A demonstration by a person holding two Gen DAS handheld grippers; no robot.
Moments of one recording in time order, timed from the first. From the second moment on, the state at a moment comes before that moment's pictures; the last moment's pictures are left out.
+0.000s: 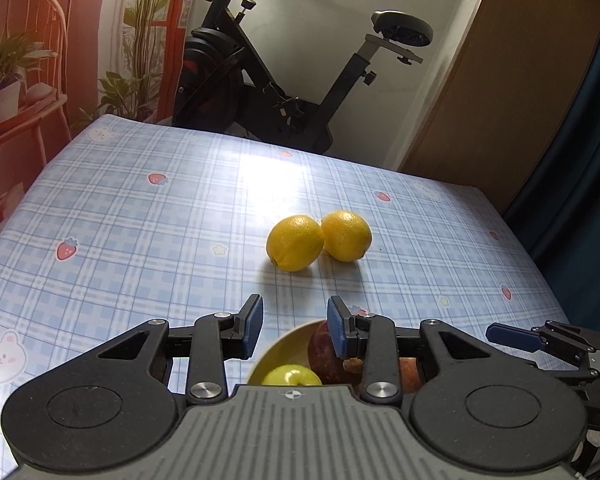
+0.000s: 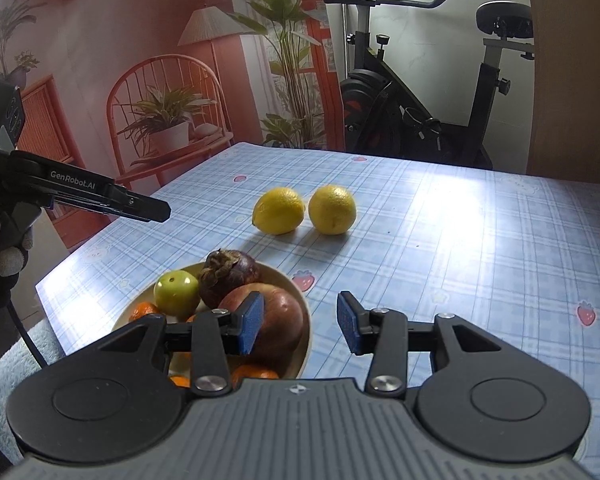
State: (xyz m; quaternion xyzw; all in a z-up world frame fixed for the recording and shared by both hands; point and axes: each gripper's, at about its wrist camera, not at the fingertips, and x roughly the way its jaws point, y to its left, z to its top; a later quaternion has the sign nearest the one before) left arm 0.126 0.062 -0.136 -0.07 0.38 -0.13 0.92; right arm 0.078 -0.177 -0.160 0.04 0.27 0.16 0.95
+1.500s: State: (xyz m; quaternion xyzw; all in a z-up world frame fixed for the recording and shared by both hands) left arm 0.317 -0.011 -0.195 -0.08 0.48 -0.21 0.85; right arm 0.257 -0.168 -0.204 0.01 0.34 0.21 0.92
